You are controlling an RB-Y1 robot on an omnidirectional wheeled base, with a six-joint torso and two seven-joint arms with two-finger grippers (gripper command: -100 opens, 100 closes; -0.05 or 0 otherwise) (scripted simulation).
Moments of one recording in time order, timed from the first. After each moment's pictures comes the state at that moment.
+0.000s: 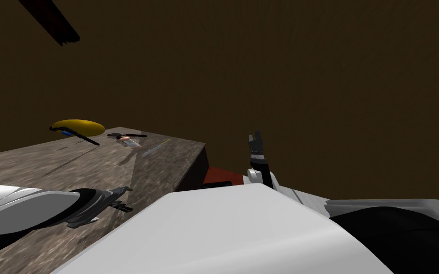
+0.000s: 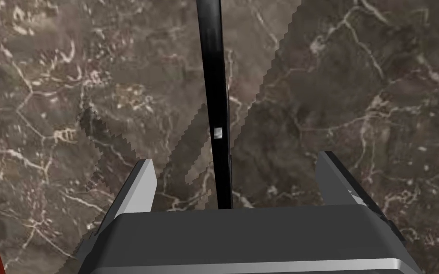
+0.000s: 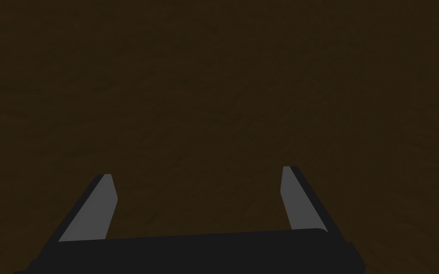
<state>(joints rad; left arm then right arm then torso) 1.18 2.37 -0.32 -1.79 -1.26 0.06 -0.20 0.45 -0.01 -0.02 -2.25 0.12 -0.47 0.04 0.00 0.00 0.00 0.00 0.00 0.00</state>
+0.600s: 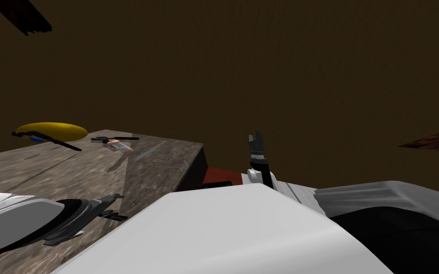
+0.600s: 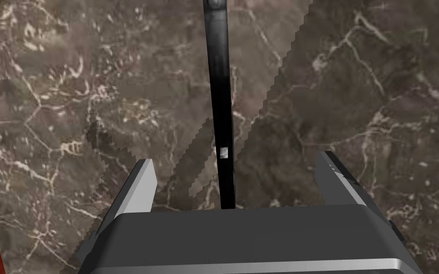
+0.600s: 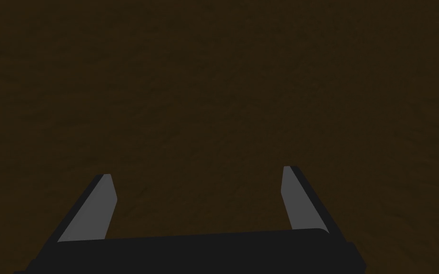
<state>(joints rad) 1.25 2.44 -0.41 -1.83 -1.13 0.20 -0.23 0.45 -0.01 -0.02 -2.25 0.12 -0.47 0.04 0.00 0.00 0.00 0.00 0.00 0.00</state>
